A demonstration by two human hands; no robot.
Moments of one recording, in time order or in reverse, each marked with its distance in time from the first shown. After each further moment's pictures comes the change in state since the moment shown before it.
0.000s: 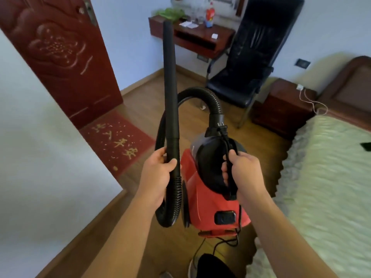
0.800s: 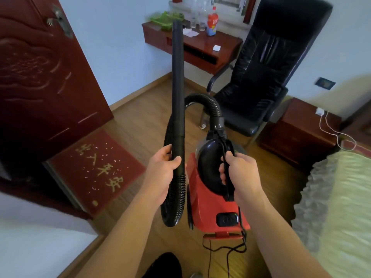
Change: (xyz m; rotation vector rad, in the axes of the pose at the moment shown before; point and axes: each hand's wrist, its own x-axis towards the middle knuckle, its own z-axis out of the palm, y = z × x) left_hand 0.336 0.121 0.187 -0.062 -0.012 -0.037; right_hand 0.372 -0.162 0.031 -0.036 -0.054 0.011
